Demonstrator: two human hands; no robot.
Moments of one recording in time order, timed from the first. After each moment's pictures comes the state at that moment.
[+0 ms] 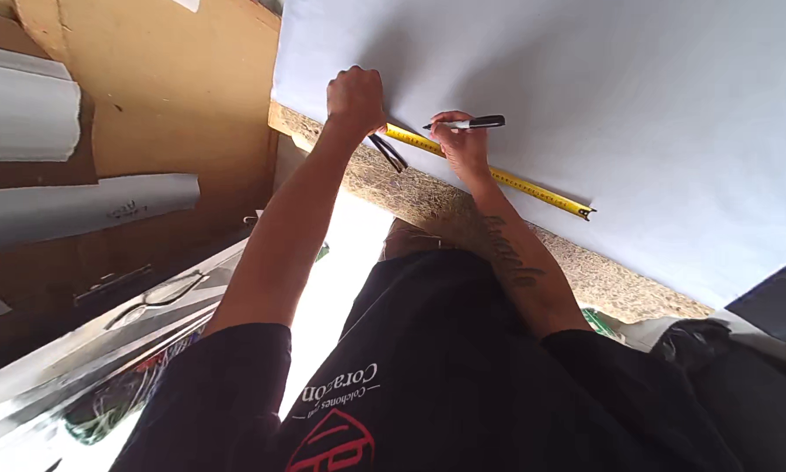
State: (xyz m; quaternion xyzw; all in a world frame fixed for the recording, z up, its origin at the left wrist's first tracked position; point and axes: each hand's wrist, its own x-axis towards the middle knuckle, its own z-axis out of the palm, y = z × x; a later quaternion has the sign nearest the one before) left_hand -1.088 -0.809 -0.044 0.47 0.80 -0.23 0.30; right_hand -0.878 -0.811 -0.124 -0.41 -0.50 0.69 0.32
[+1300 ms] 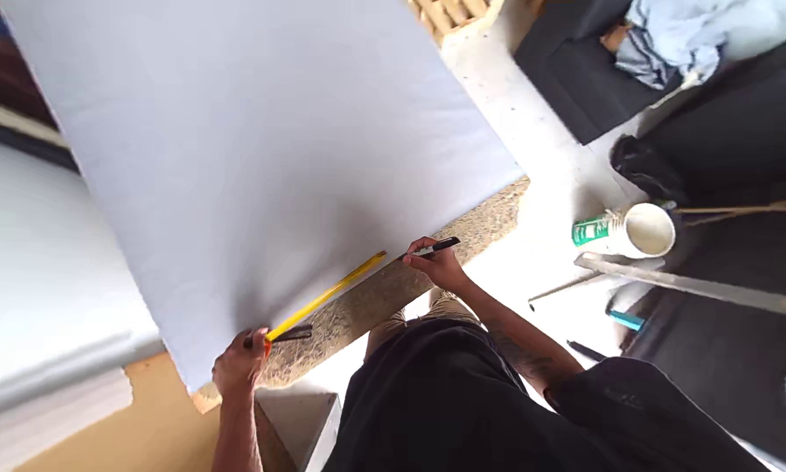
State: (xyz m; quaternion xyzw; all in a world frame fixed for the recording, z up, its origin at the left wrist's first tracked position) left_hand -1.084 -0.908 -0.042 0.62 0.75 -0.06 0.20; right_hand -0.608 -0.944 -0.002 -0.55 -0.42 0.50 0.53
